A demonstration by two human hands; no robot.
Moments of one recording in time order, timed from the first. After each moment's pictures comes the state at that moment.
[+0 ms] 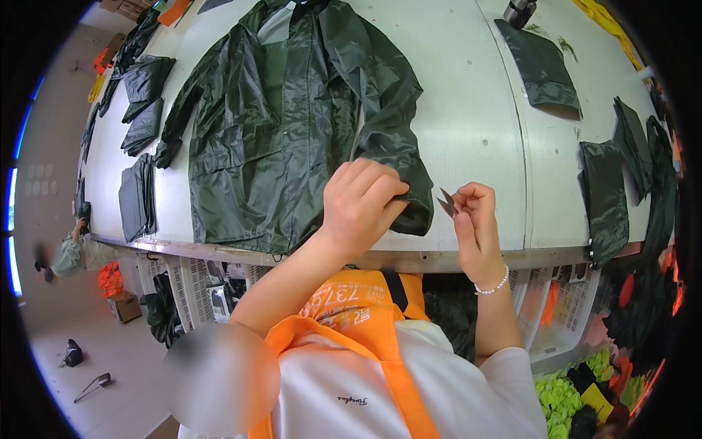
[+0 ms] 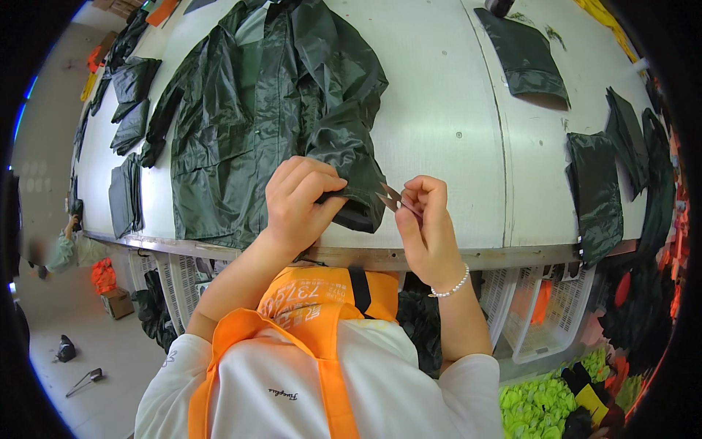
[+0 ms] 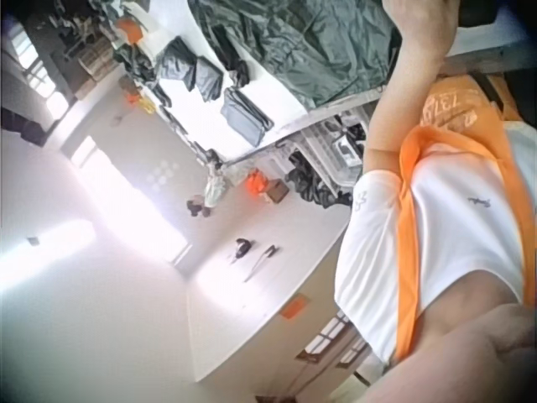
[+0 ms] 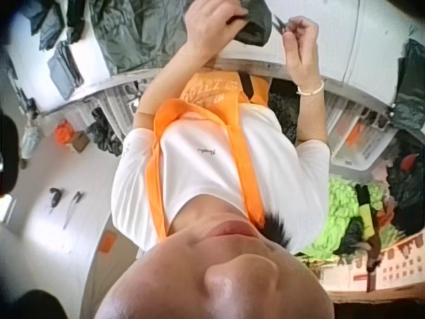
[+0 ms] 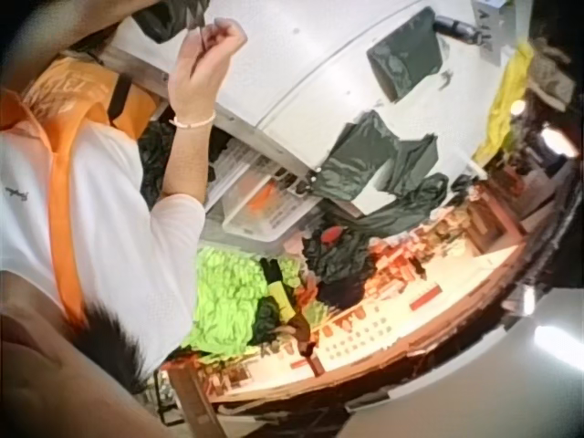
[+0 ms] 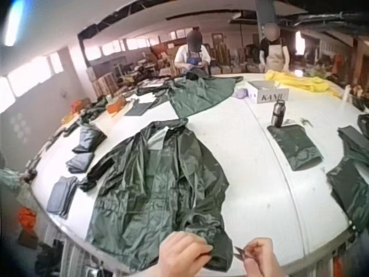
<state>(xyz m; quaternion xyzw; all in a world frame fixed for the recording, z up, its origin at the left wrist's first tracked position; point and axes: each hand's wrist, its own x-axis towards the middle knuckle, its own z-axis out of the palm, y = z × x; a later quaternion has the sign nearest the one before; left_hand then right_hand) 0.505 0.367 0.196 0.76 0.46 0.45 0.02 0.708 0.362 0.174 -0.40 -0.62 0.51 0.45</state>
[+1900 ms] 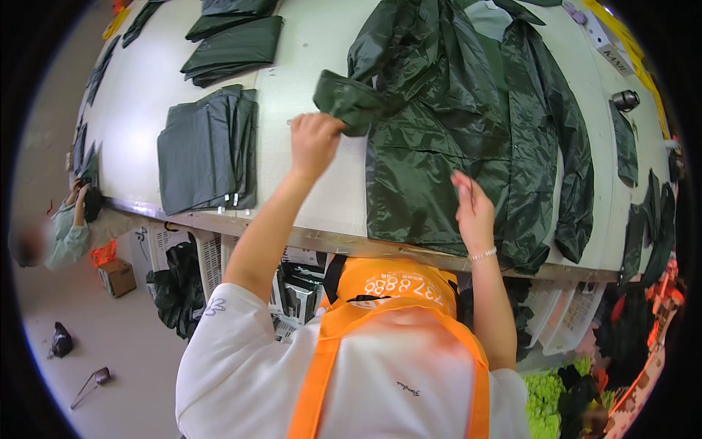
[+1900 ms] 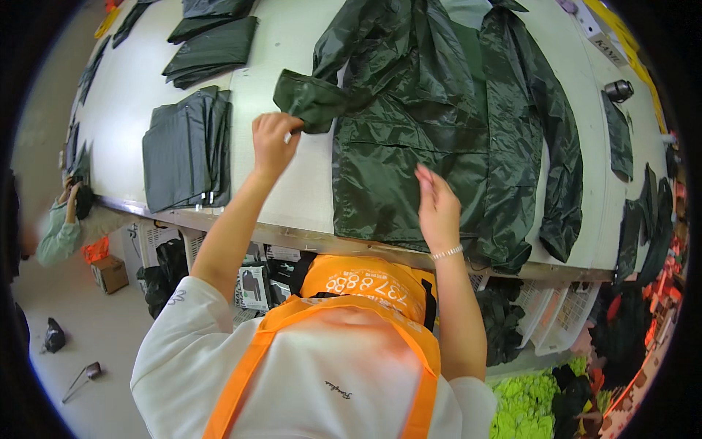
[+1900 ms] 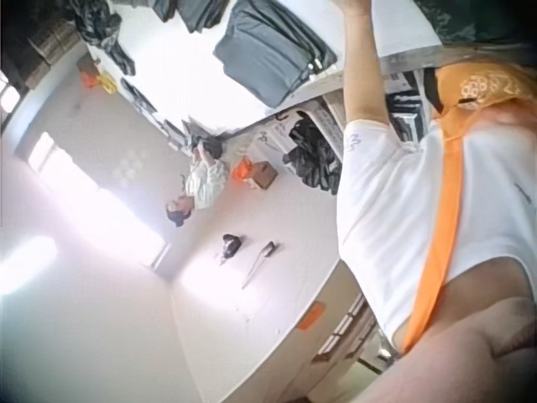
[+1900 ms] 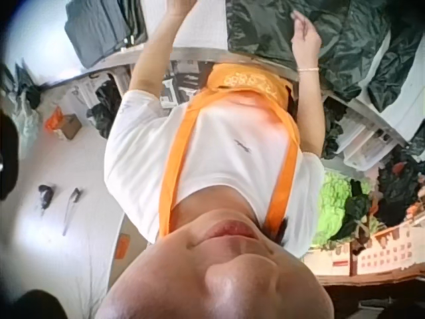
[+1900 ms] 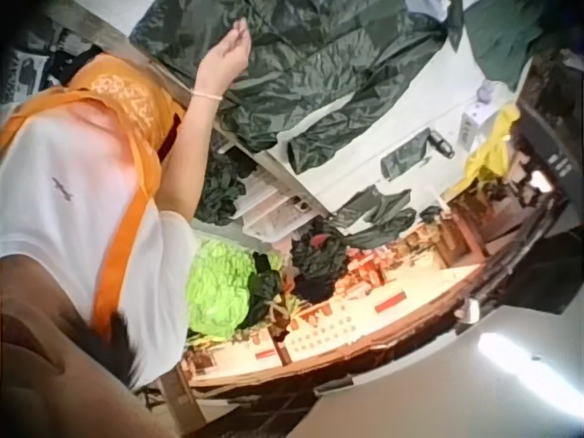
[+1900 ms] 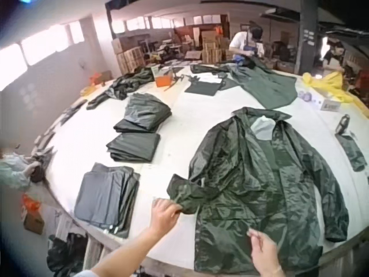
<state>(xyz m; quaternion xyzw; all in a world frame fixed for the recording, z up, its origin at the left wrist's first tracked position) -0.117 0.284 0.073 0.70 0.61 0.36 -0.10 0.203 0.279 0.116 -0.57 -0.62 0.46 0.28</state>
